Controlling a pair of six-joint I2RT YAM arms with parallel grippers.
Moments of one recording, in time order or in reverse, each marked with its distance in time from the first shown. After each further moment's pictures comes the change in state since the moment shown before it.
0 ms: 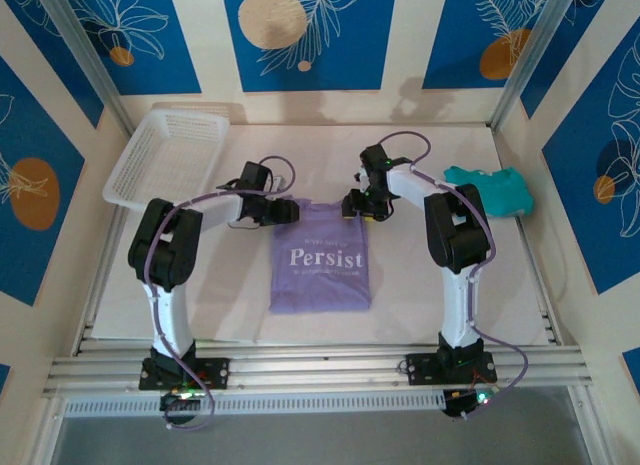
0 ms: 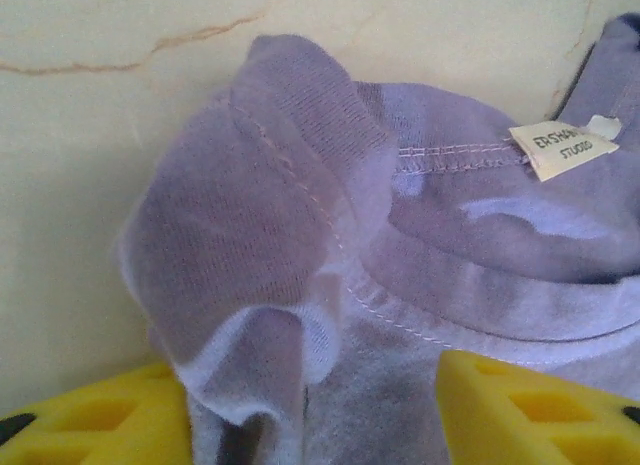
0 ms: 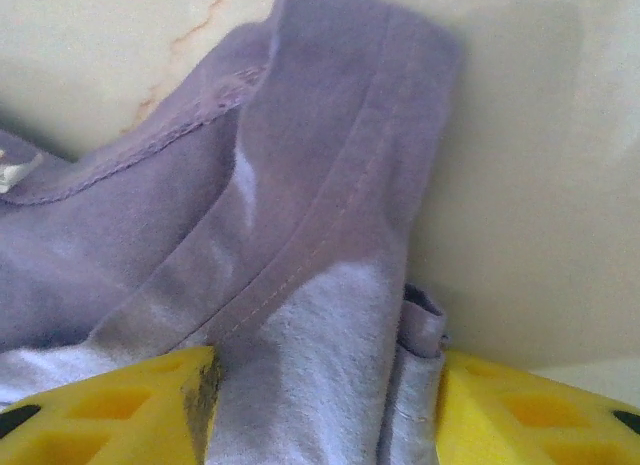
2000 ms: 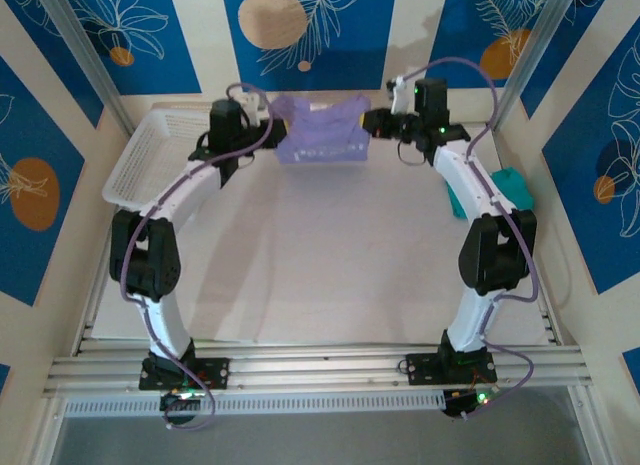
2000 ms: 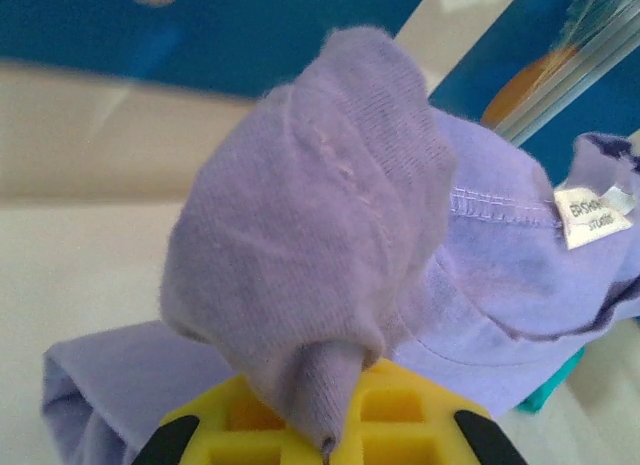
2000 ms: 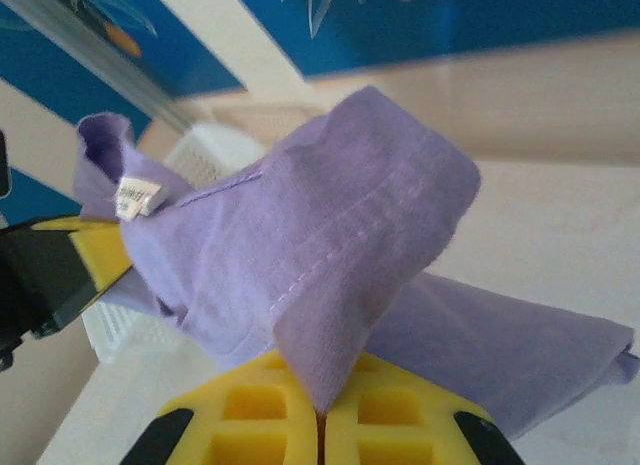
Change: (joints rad) left arm 0.089 -0.134 0.238 0.310 0.038 -0.095; right arm -0.160 -0.282 0.112 0.408 -0.332 0.010
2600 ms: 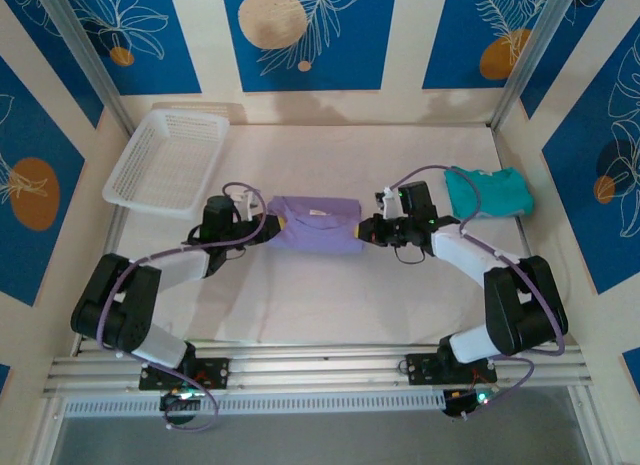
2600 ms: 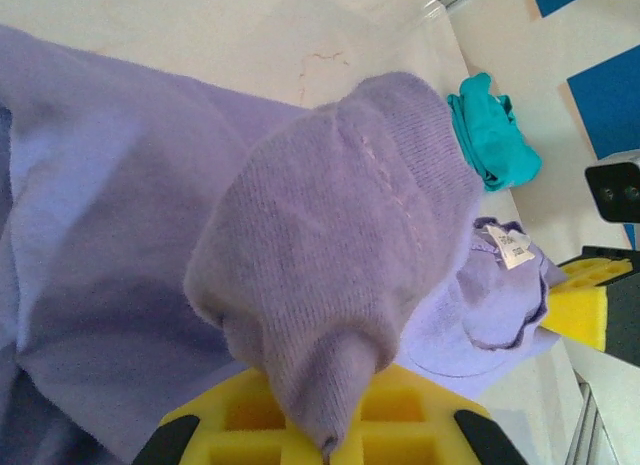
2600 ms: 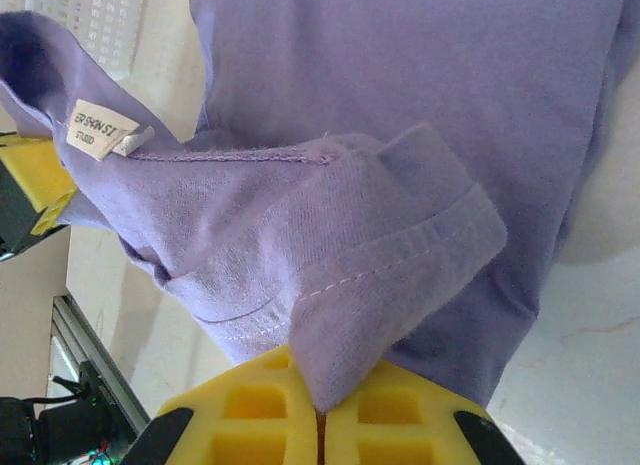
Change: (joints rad) left arm -0.050 -0.348 -0.871 0.375 0.119 -0.184; right arm 0.125 -0.382 -0.862 0.132 -0.001 0.147
